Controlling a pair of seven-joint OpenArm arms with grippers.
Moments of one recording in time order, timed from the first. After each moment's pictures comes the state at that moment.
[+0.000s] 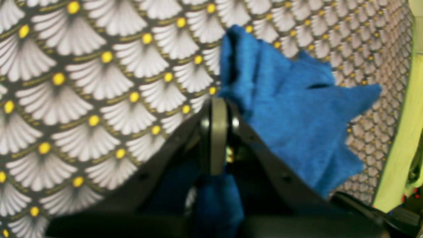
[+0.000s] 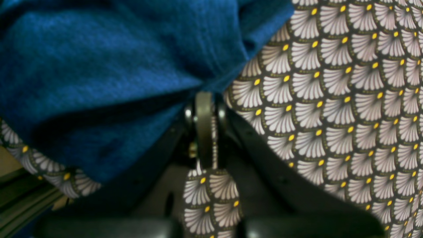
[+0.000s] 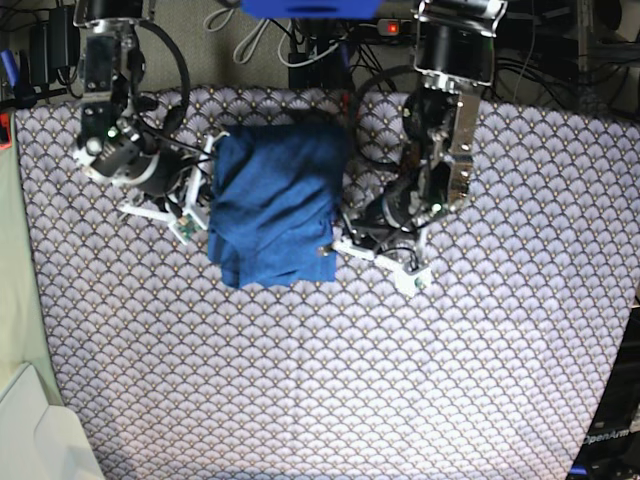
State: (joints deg) left arm -4.4 2.2 7.4 85.9 -31.9 16.5 48.3; right arm -9.5 8.0 5.5 104.9 6.3 39.9 -55.0
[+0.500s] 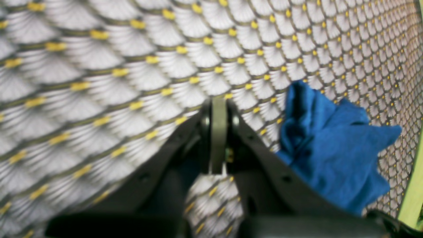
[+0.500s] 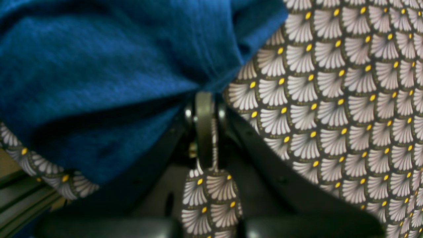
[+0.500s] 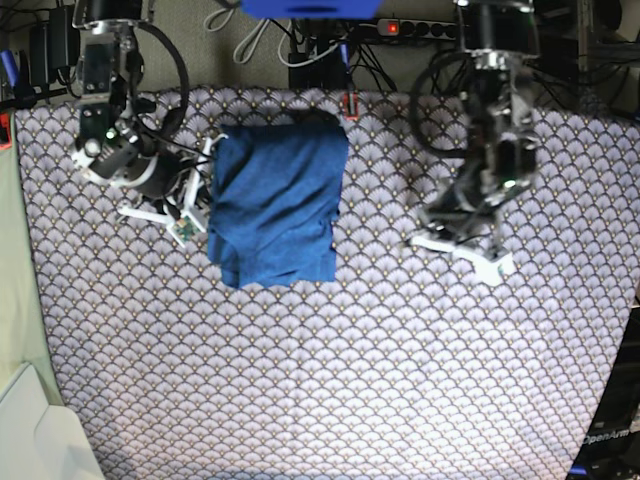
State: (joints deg) left arm 2.3 -5.1 -3.7 97.5 -32.1 16.1 51.3; right arm -9.3 8.2 5.6 105.1 6.2 40.0 -55.2
